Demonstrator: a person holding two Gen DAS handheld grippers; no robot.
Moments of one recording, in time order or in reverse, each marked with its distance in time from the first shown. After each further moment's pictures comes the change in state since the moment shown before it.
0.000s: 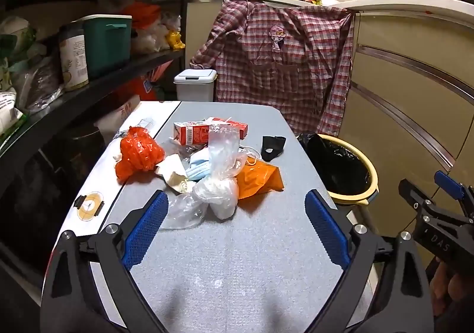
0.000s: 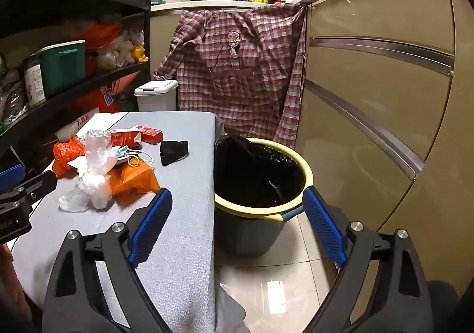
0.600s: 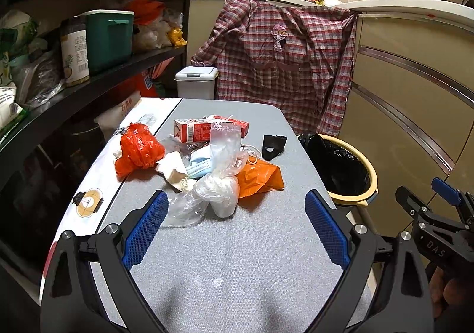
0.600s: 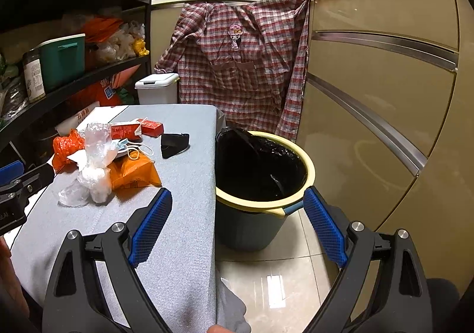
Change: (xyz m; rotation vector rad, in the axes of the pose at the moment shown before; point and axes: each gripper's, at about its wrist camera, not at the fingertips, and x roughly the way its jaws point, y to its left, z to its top) left arm 0.005 0.002 0.000 -0.011 0.013 -0.001; right arm 0.004 0.001 -0.001 -0.003 0.027 0.005
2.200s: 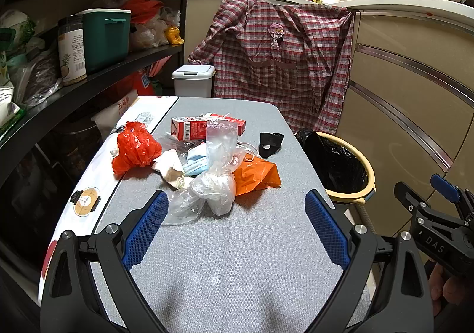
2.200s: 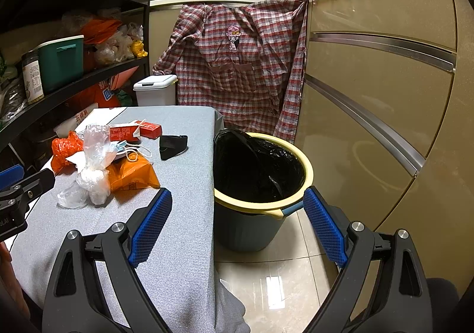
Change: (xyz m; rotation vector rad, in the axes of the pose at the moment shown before) left arm 0.001 -0.004 -0.001 -0.003 0.001 -0.002; right arm 0.000 -0.001 0.001 0.003 -0.001 -0.001
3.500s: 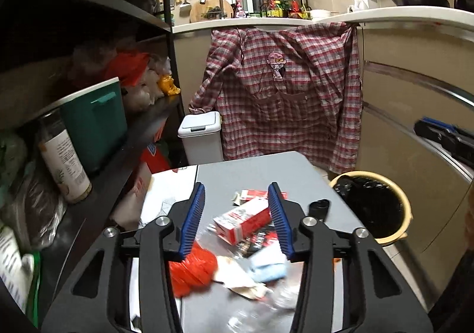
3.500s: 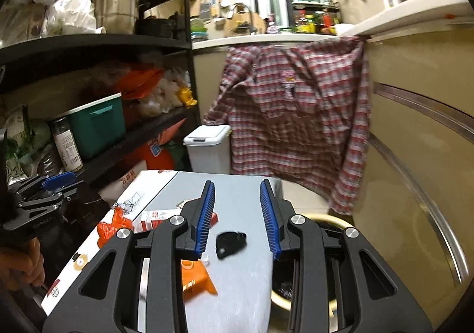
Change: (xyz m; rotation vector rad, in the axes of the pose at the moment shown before) left arm 0.047 0.064 0.136 0.205 -0.108 0.000; right arm 0.063 0.042 0.155 -0.007 -0.129 0.335
